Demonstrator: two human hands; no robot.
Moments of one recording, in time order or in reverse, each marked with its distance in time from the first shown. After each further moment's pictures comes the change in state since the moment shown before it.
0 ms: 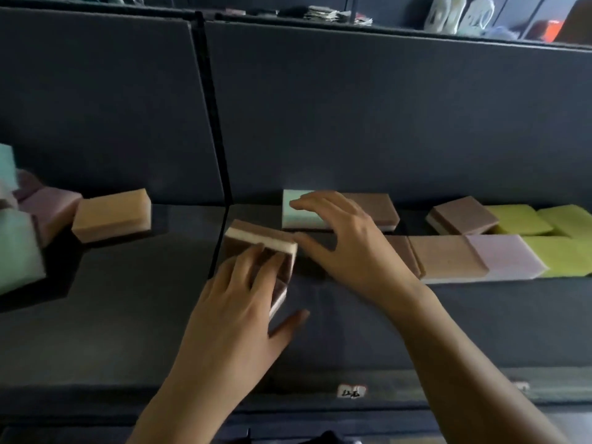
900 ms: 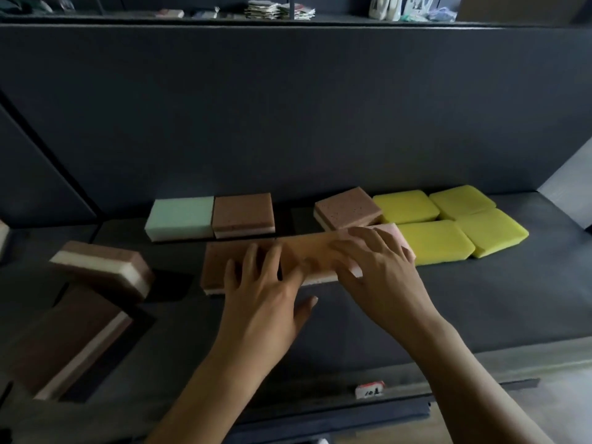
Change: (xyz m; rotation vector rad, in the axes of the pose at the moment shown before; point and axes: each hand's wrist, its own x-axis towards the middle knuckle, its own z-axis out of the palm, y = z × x) left_hand 0.084 0.184 0.109 0.155 -0.158 0.075; right_hand -0.131 0.172 -0.113 -0.338 -0.013 0.345
